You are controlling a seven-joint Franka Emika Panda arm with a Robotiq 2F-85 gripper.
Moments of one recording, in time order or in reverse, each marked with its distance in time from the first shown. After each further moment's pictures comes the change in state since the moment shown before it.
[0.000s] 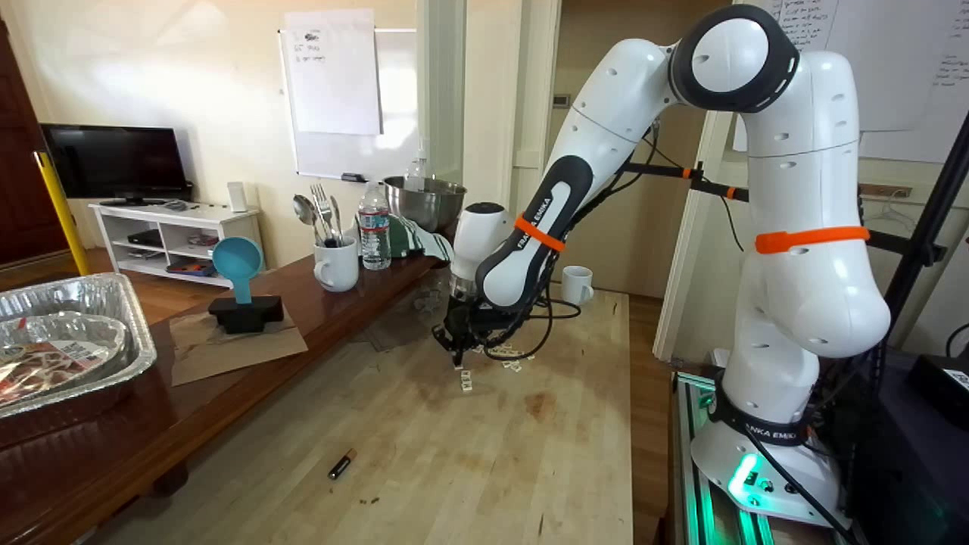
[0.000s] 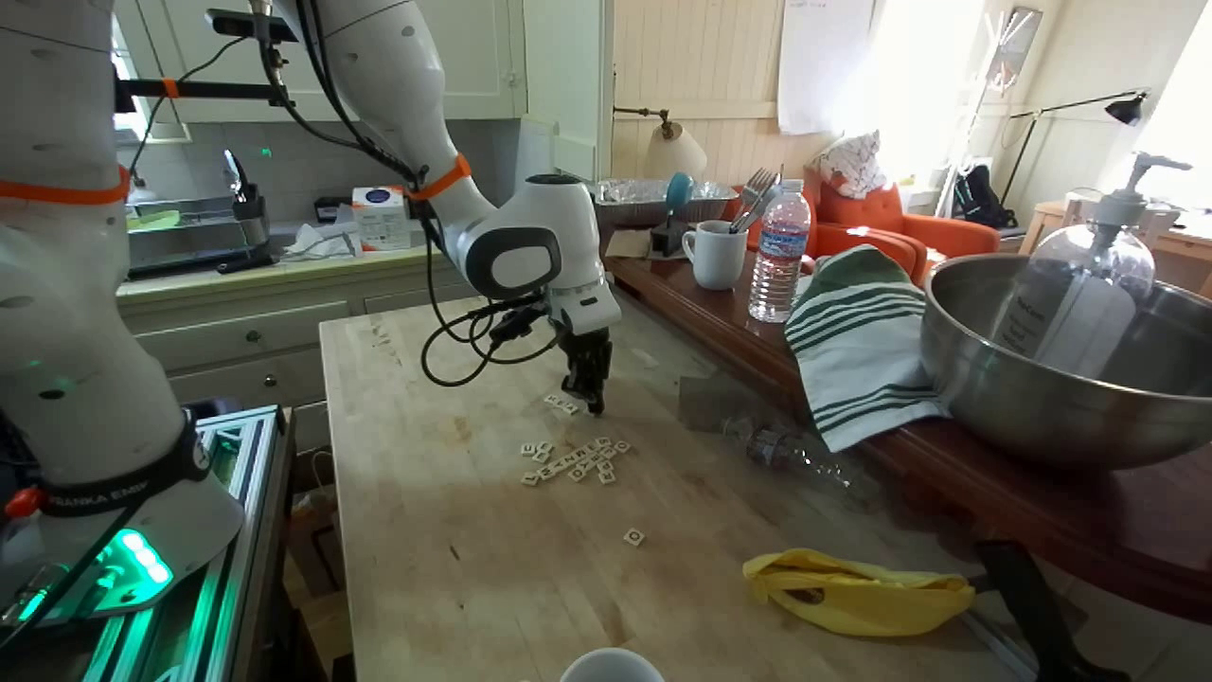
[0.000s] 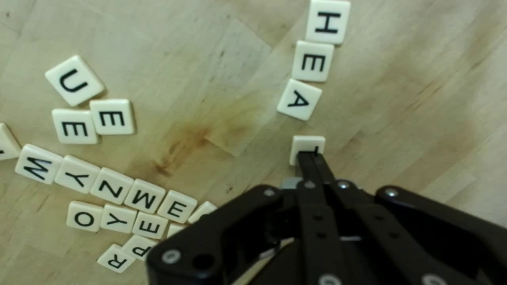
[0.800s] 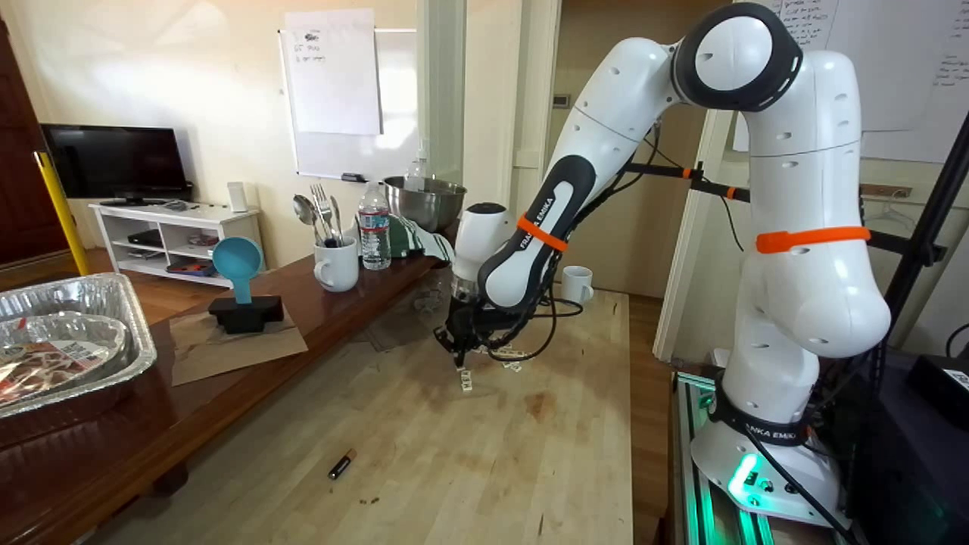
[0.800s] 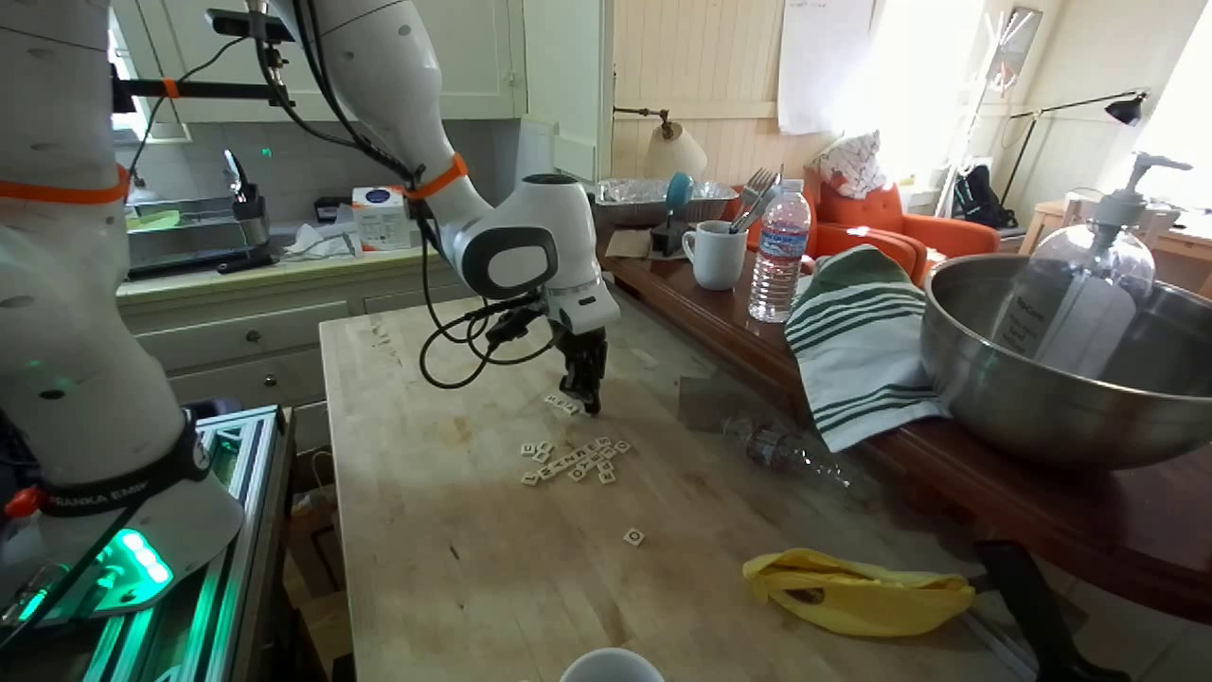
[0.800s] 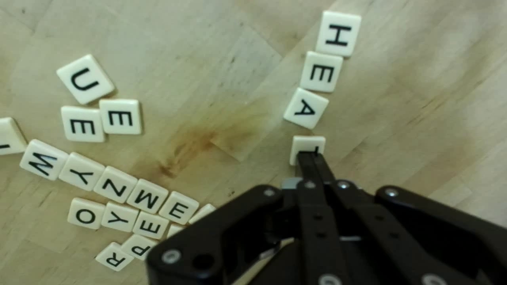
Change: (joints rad) arm 0.002 -0.010 0.002 -0.015 0.000 0.000 -0.047
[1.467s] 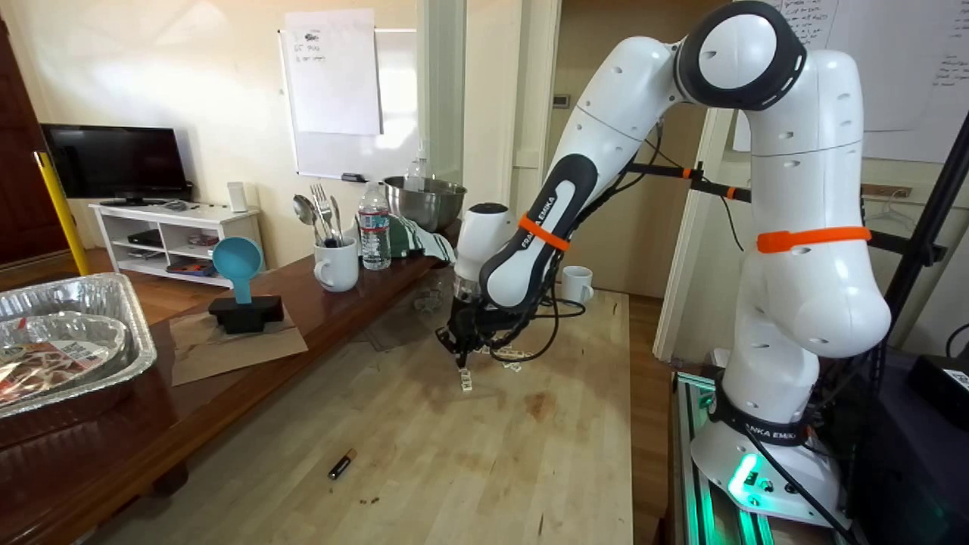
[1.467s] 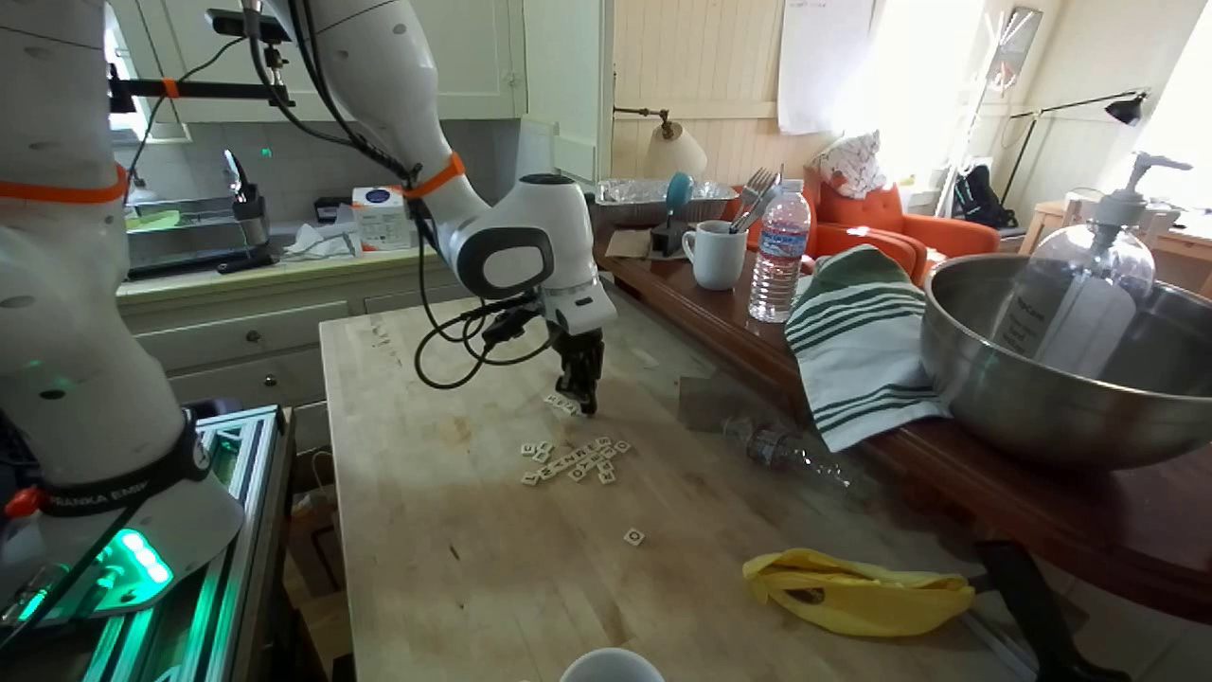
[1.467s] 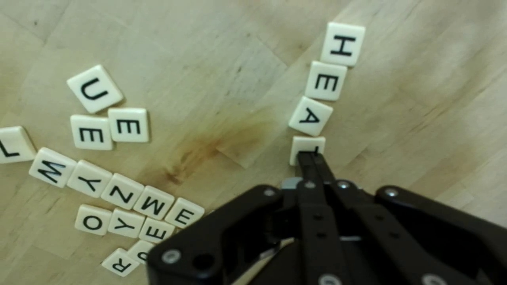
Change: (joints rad) arm 0.001 -0.010 0.001 -0.014 0.018 0.000 -0.013
